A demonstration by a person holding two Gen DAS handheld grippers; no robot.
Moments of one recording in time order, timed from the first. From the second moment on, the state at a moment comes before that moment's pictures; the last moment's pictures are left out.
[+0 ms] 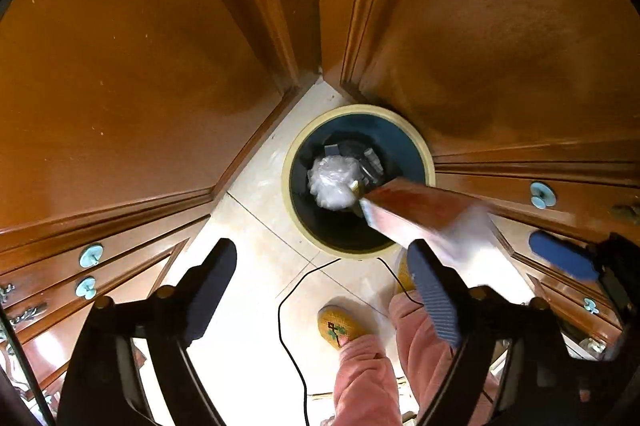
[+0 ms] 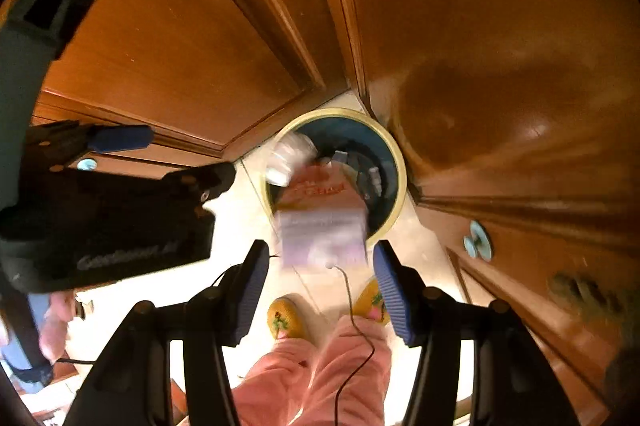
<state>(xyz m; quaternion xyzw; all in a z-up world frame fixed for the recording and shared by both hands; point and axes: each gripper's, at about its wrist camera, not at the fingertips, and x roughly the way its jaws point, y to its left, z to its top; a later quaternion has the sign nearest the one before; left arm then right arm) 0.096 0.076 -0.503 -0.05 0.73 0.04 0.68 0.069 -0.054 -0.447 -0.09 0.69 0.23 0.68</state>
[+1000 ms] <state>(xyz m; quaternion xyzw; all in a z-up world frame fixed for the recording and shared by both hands) 0.061 0.082 -0.478 -0.04 0.68 0.08 0.73 0.052 -0.066 -0.437 -0.06 0.63 0.21 0.74</state>
